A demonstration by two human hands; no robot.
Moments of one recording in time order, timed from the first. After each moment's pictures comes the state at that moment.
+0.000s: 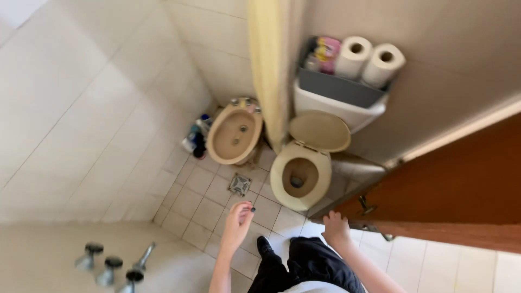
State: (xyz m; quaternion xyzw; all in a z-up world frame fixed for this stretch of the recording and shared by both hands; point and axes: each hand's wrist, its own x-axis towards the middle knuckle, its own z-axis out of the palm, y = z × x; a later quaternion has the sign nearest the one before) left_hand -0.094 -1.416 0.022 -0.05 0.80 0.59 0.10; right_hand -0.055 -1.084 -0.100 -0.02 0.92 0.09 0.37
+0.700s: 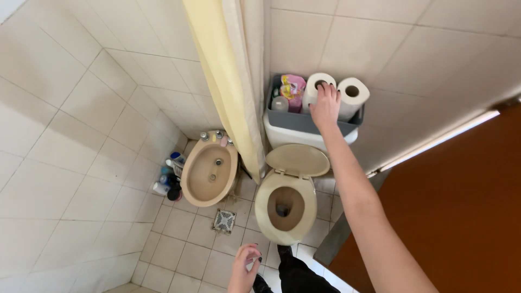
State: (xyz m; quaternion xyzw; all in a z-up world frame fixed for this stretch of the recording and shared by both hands) left_hand -0.167 -1.387 -0.080 0.08 0.76 0.63 0.11; right_hand -0.515 -0.967 0.053 0.08 0.94 -0.08 -0.33
